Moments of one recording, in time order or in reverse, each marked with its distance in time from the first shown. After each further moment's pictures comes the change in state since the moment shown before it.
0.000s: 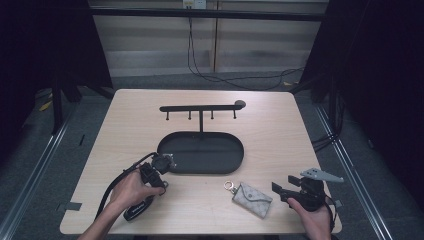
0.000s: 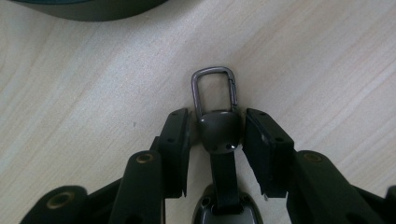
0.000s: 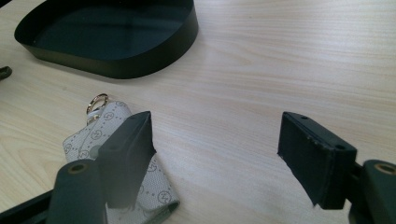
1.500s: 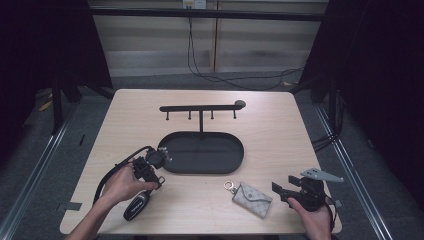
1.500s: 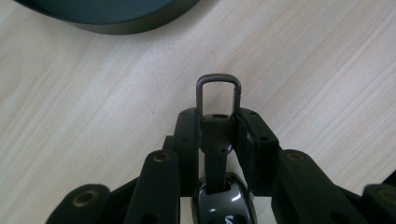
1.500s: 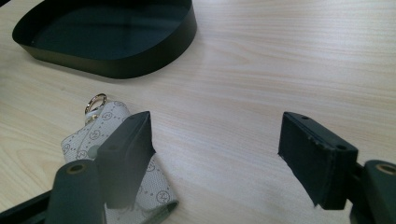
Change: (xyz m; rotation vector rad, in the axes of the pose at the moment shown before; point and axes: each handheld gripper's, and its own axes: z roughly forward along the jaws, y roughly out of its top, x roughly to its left) left arm 0.008 -0.008 -0.036 -0.057 -0.017 0.038; right arm -0.001 0.000 0.000 -0.001 -0.003 0.006
